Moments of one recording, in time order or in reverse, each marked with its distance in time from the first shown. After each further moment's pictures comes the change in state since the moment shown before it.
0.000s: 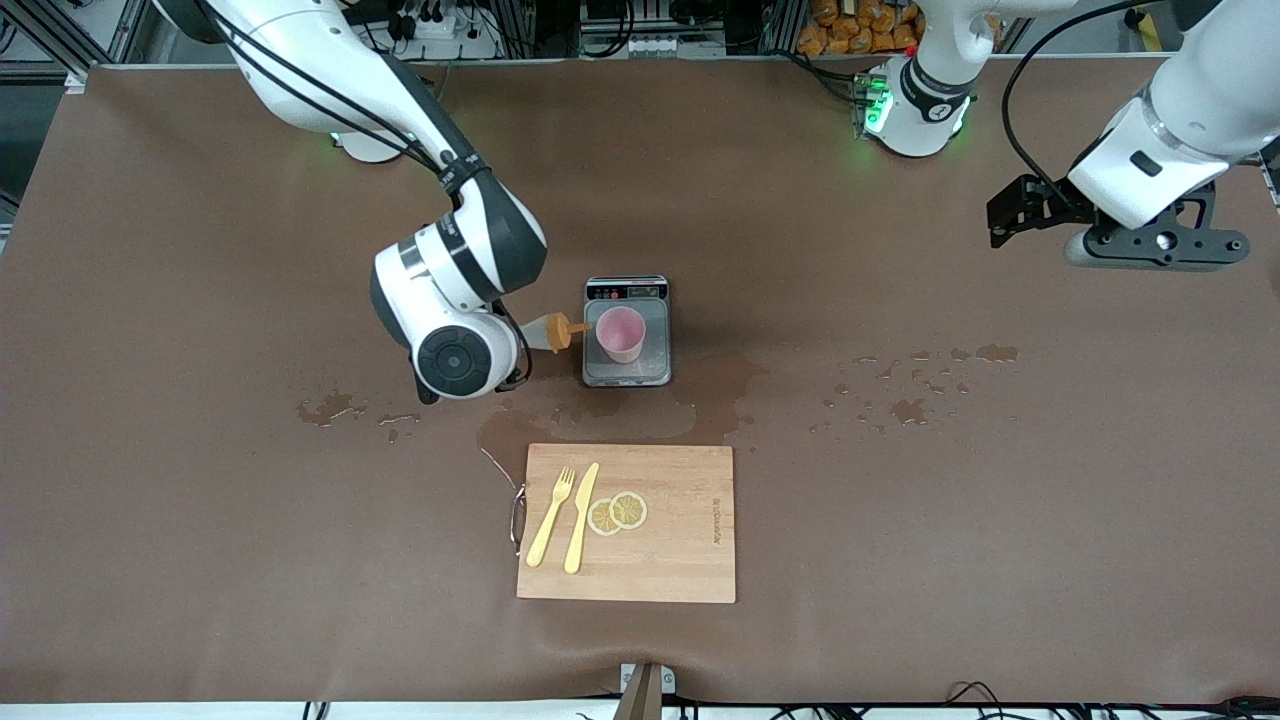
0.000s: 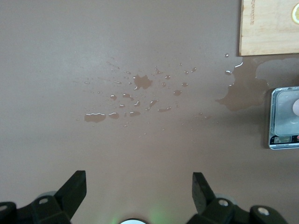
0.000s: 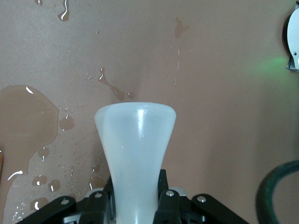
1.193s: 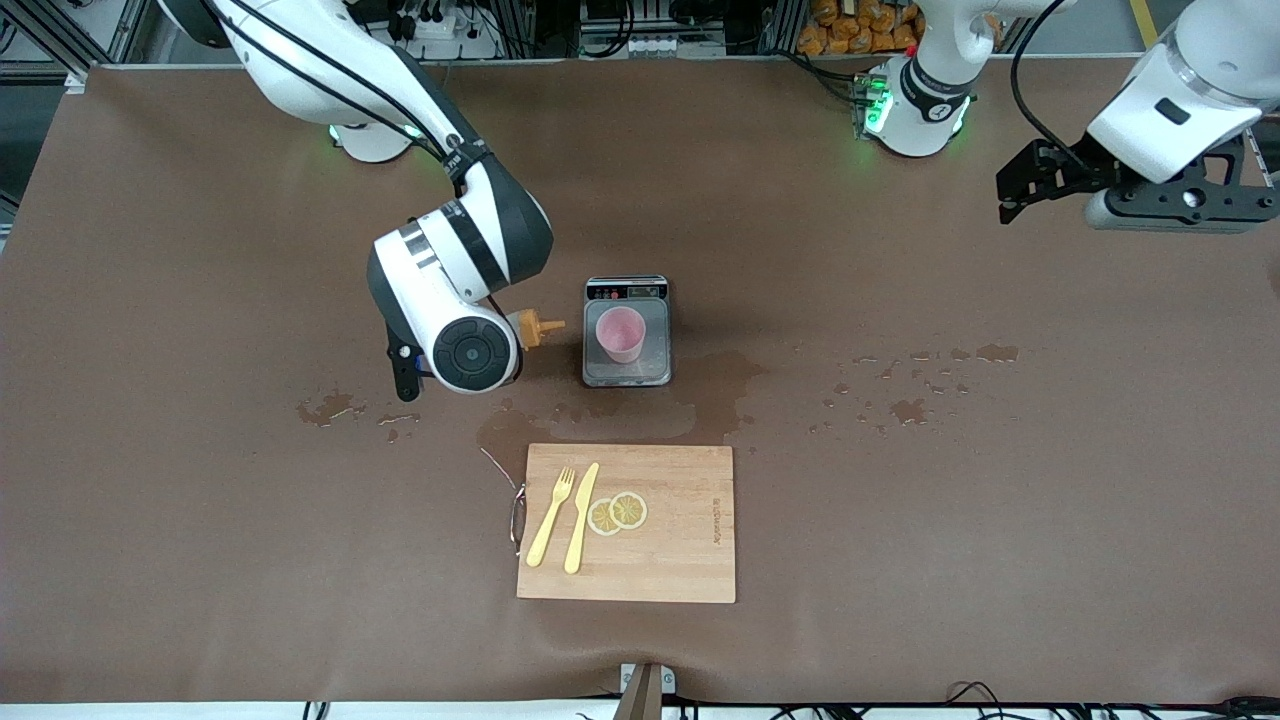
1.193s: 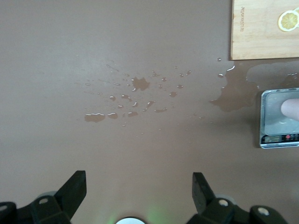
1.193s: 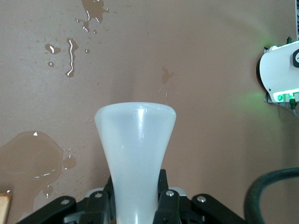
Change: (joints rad) left arm 0.025 -0.021 -0.021 0.034 -0.027 -0.039 -0.013; right arm 0.012 0.027 -0.010 0.138 -0.135 -0.180 0.042
